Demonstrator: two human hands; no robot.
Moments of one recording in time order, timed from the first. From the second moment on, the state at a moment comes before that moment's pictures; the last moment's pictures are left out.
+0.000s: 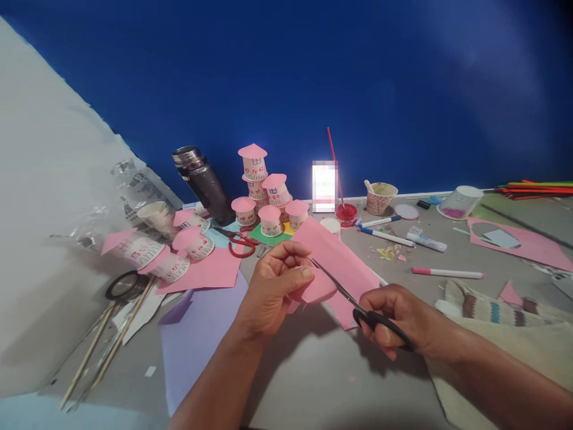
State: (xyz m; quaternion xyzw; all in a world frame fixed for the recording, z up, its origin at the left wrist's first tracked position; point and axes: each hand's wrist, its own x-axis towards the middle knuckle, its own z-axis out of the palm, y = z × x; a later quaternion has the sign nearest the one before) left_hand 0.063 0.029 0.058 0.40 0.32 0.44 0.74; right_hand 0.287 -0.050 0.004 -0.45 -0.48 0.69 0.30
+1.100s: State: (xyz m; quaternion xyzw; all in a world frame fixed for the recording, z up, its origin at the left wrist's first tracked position) left_hand 0.058 0.031 0.056 0.44 0.34 0.40 0.73; right_hand 0.292 -0.049 0.008 -0.45 -0.50 0.69 0.26
